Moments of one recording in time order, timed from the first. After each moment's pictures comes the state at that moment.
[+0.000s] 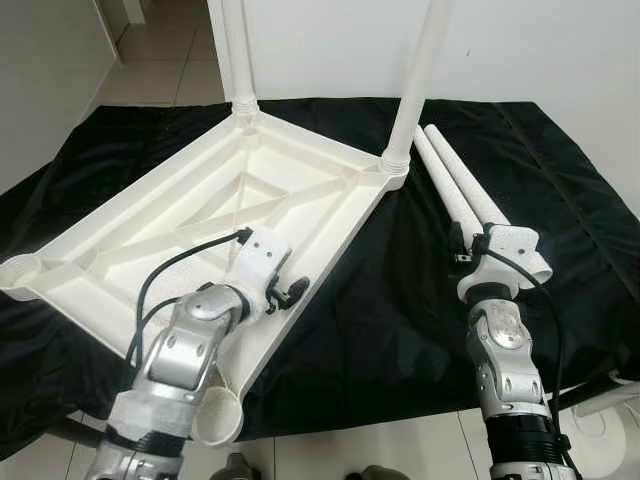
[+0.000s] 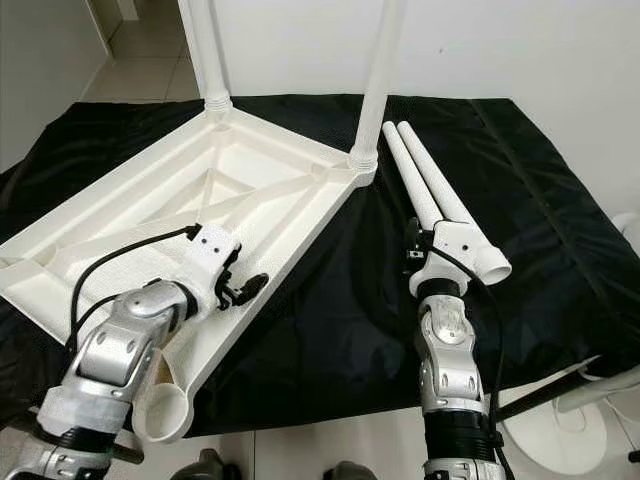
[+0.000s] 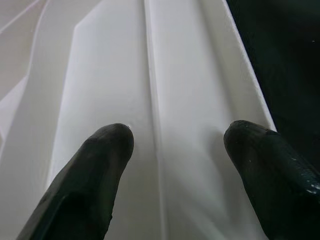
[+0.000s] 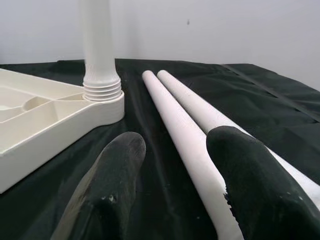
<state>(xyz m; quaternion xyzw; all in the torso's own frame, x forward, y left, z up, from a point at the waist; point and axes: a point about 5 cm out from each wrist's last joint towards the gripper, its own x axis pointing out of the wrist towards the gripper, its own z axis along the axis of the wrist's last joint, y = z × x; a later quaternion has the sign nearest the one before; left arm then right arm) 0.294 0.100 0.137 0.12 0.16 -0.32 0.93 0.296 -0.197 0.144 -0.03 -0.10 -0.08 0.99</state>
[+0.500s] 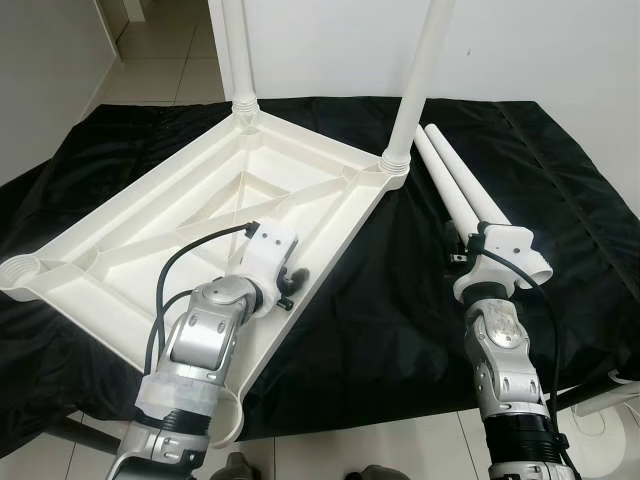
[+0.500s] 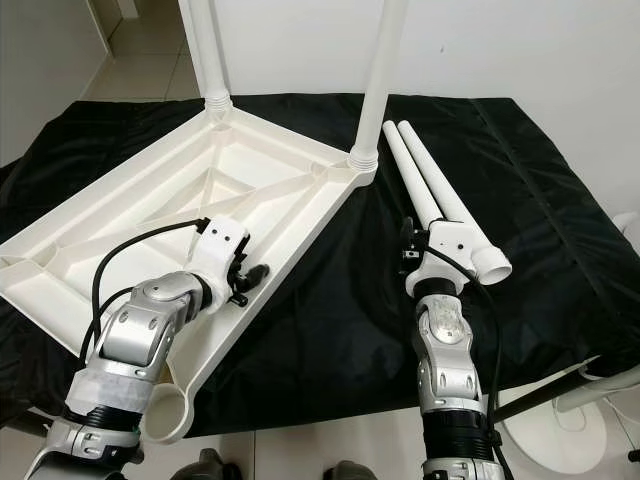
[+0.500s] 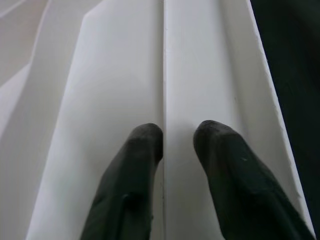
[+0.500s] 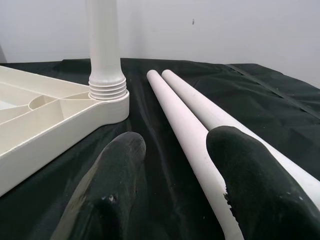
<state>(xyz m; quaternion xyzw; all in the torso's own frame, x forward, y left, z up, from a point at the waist) 0.311 0.094 0.139 0.09 0.18 -0.22 0.96 0.296 -0.194 0.144 -0.03 -0.10 -0.07 0.99</state>
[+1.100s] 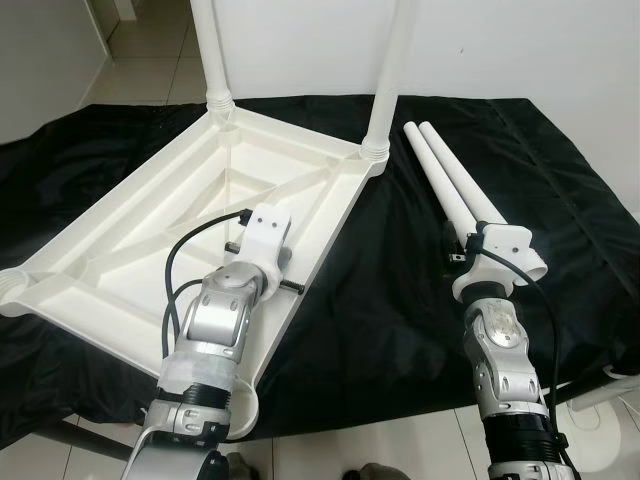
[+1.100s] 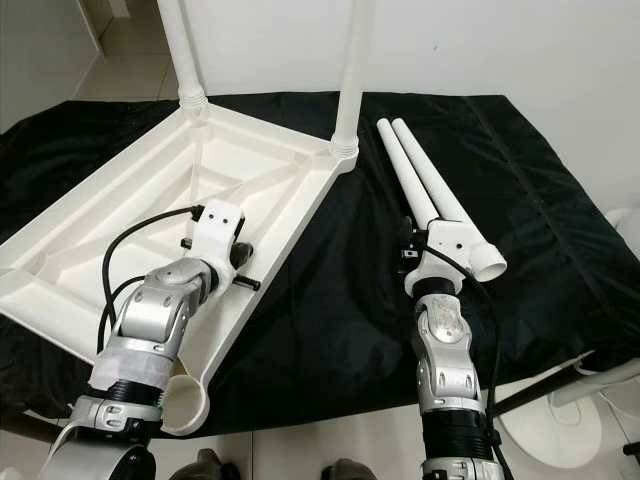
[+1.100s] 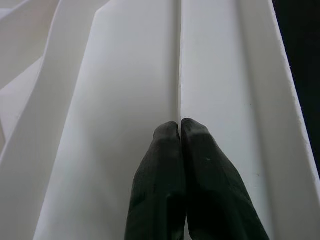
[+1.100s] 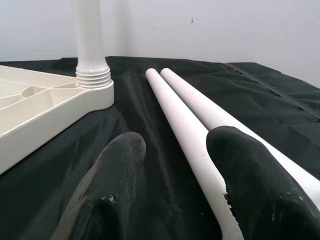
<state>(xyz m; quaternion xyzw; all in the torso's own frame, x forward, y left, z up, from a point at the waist) 0.331 0.088 0.142 0.06 0.19 -0.20 0.96 0.297 -0.192 0.144 -0.03 -0.09 -0.07 0.99</state>
